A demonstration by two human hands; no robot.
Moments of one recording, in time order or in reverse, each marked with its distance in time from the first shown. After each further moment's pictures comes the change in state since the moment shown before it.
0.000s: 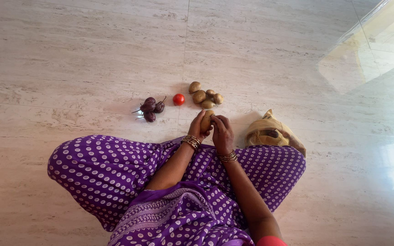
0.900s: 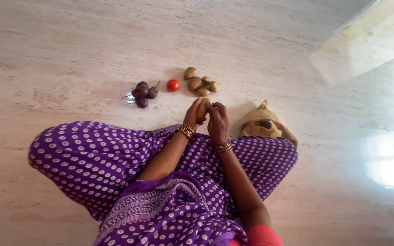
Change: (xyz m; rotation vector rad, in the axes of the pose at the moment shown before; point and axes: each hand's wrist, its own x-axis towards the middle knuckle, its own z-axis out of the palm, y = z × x) left_hand 0.008 -0.006 -0.003 0.060 0.045 0.013; right_hand 0.005 -0.007 0.000 -0.082 -0.062 -0.006
